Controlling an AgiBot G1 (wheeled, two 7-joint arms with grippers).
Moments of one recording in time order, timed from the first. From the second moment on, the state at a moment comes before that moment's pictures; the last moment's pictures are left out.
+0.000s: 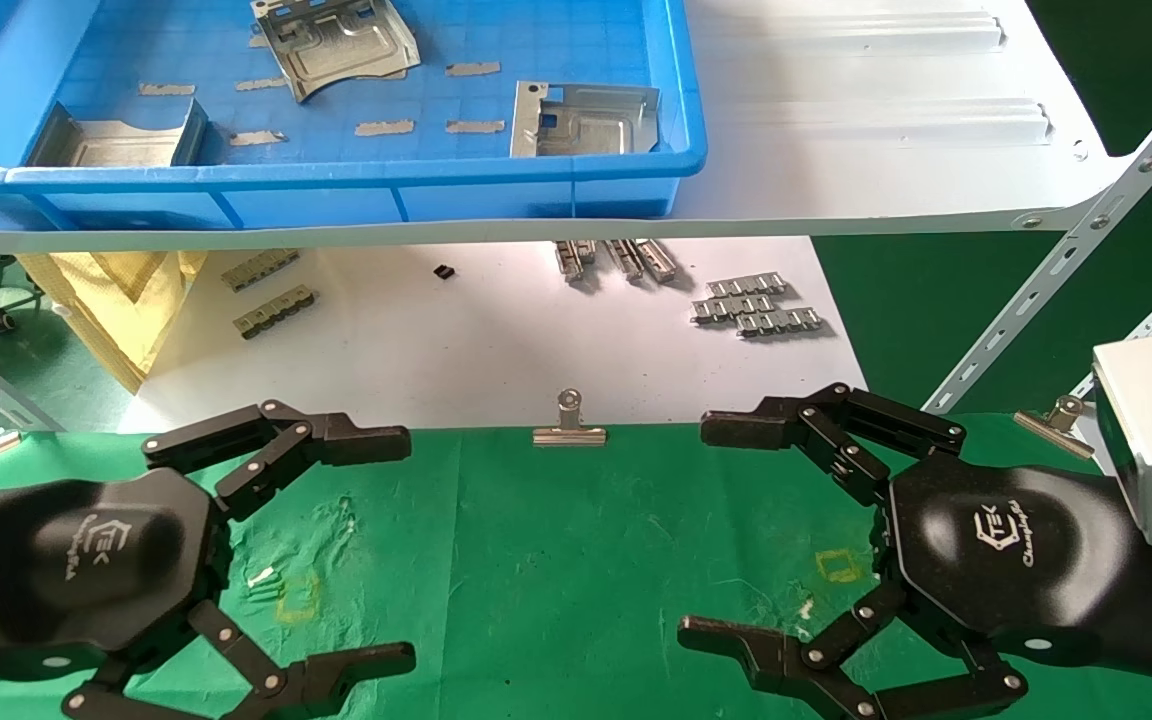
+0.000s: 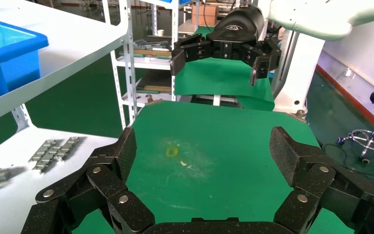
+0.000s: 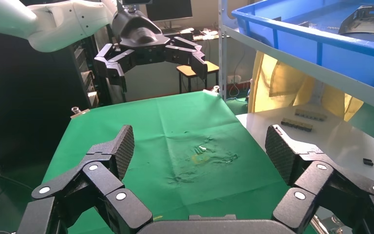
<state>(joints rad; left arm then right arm) -1.08 0.61 0.28 -1.28 0.73 1.50 -0.19 1.09 -0.57 -0.37 1.25 -0.66 -1.45 0.13</state>
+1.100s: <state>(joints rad) -1.08 0.61 0.28 -1.28 0.73 1.50 -0.19 1.09 -0.57 -0.37 1.25 -0.66 -1.45 0.13</state>
